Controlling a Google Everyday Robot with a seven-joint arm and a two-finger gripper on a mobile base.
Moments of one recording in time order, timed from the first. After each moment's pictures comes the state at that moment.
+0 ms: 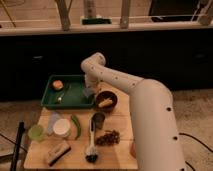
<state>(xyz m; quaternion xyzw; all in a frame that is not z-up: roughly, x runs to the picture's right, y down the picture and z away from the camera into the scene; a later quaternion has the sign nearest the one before) -0.084 -0.007 0.920 -0.19 -0.16 -0.37 0.90</state>
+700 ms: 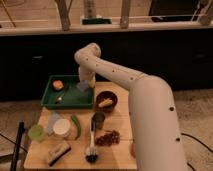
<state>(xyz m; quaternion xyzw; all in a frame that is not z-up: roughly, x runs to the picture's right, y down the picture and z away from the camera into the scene) -0.120 -0.042 0.885 -0.16 -0.19 -0.45 0.86</state>
